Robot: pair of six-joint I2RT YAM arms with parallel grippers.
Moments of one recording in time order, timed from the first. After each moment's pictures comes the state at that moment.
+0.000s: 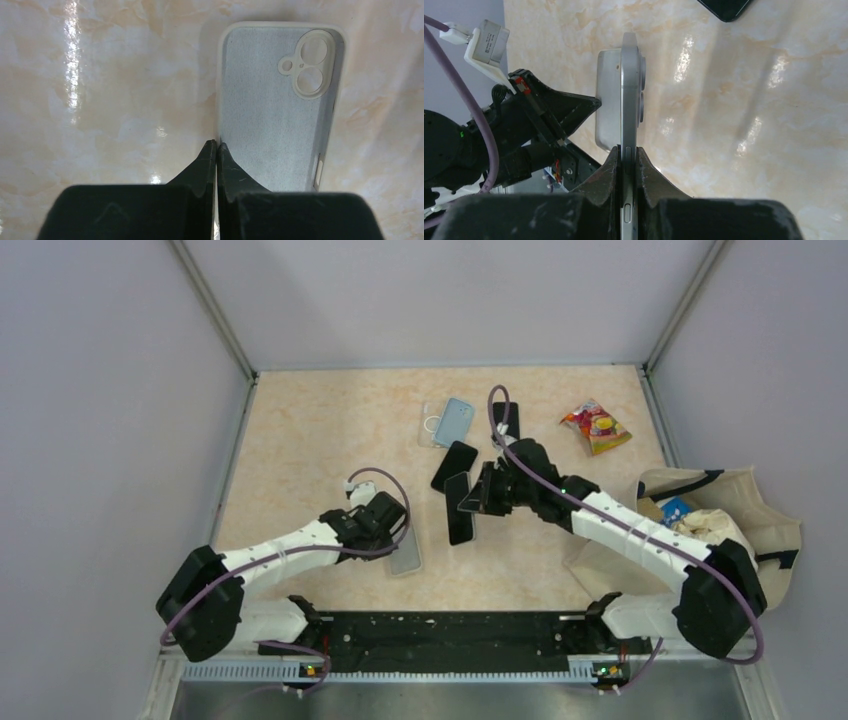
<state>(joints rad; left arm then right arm) -0.77 1.25 0.66 -0.57 -0.31 -1.00 0.67 1.25 0.88 -0.31 -0.25 0.76</state>
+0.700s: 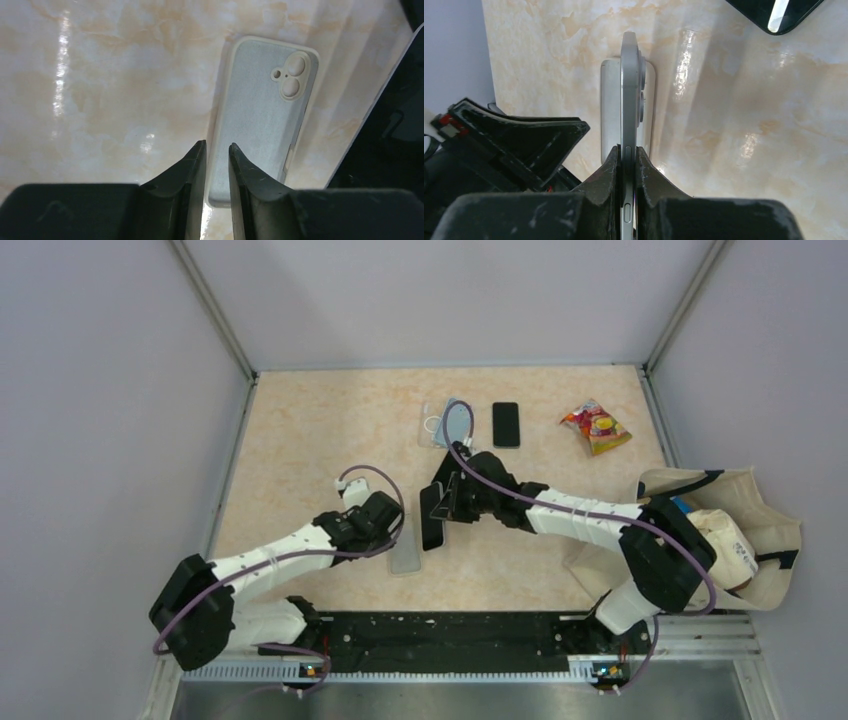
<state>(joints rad) -0.79 1.22 0.64 -0.52 -0.36 -1.06 0.81 1.53 0.88 -0.04 -0.15 0.87</state>
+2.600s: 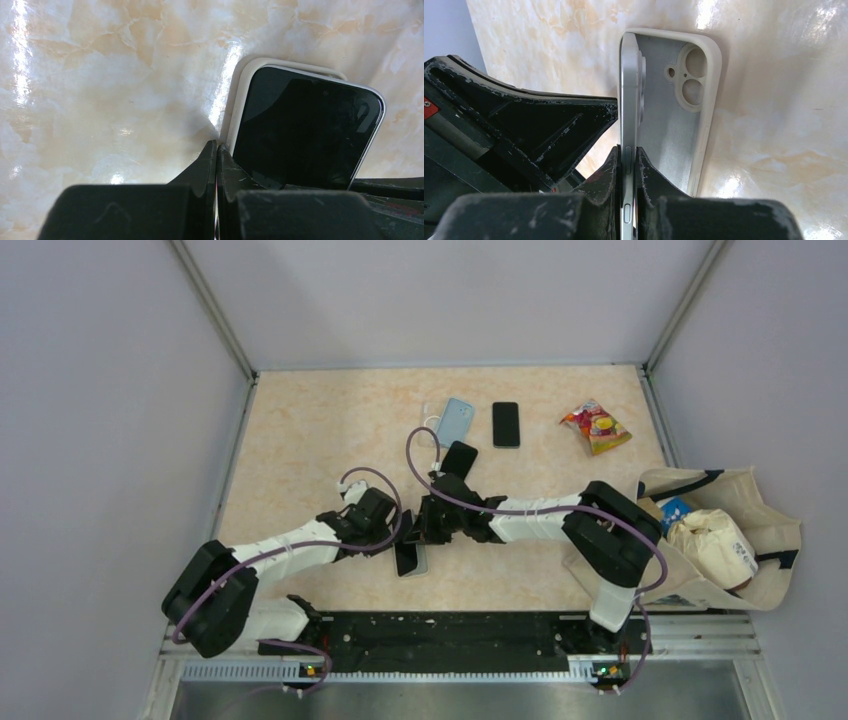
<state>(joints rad) -0.68 1.29 0.57 -0.34 -0.21 -1.04 0.95 1.78 0.93 0.11 -0.19 1.00</state>
